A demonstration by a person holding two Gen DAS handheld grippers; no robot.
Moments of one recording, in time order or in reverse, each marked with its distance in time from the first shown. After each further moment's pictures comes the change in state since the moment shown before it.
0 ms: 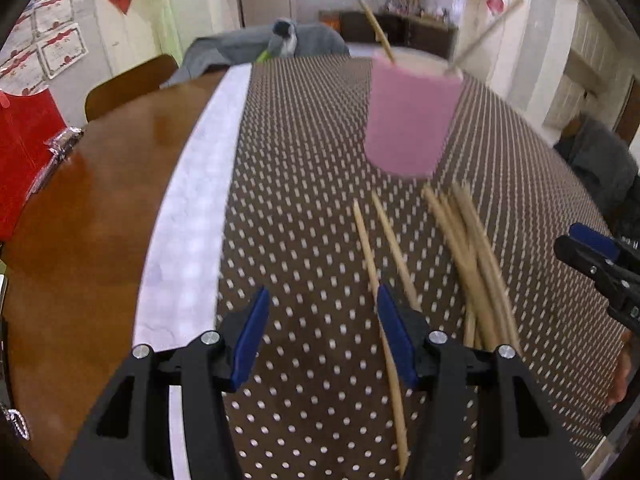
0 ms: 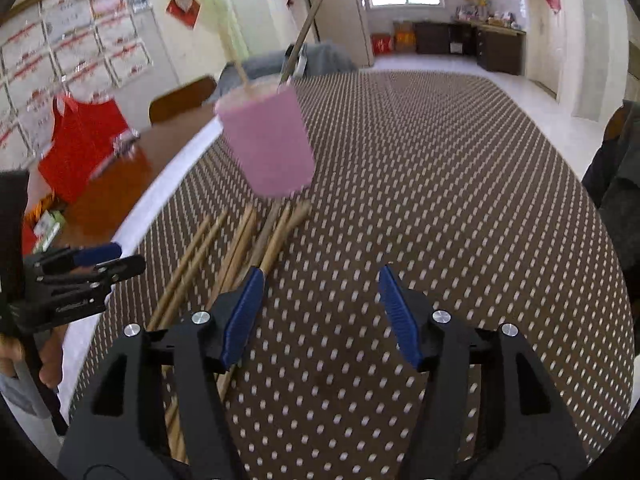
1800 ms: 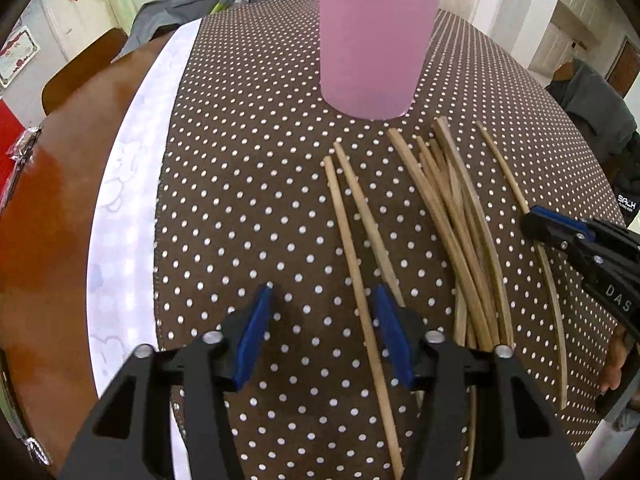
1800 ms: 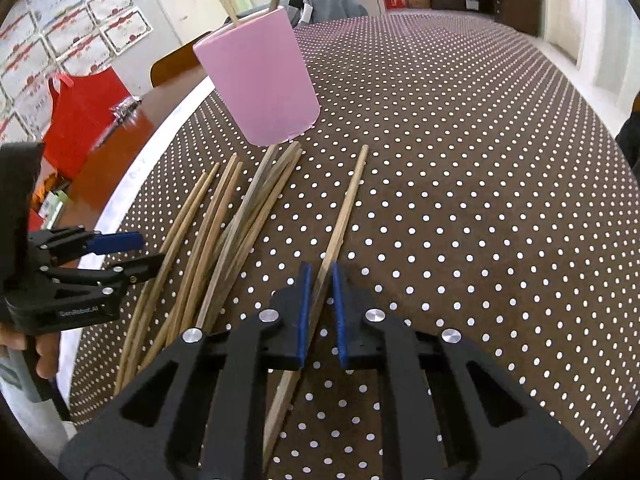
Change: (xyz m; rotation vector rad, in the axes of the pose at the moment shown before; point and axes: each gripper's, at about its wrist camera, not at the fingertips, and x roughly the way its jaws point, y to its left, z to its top) left arm 0.039 -0.021 0.023 0.088 0.196 -0.064; right arm 0.042 -0.025 0.002 0.034 0.172 0.072
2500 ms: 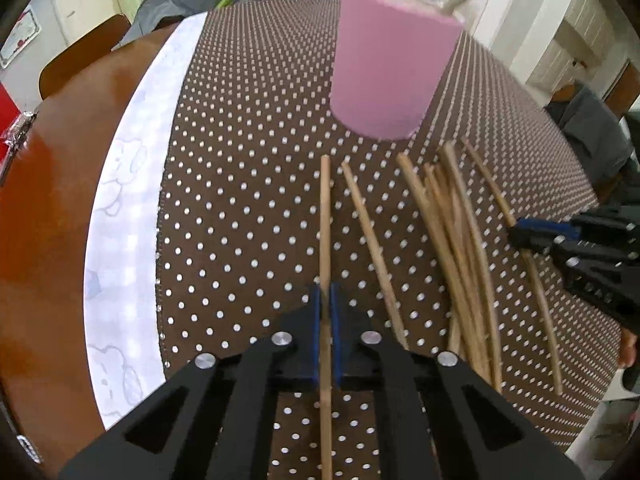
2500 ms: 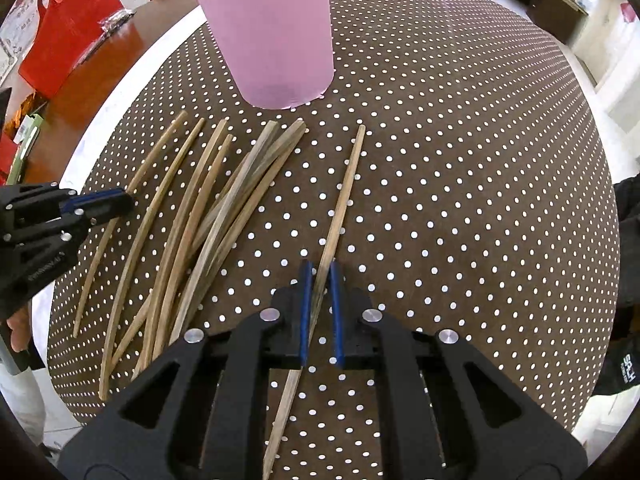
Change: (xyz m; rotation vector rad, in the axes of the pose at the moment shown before) left arm 0.005 0.027 0.025 -0.073 -0.006 -0.061; right arm 0.025 0.032 0.056 -0.190 0.283 -0.124
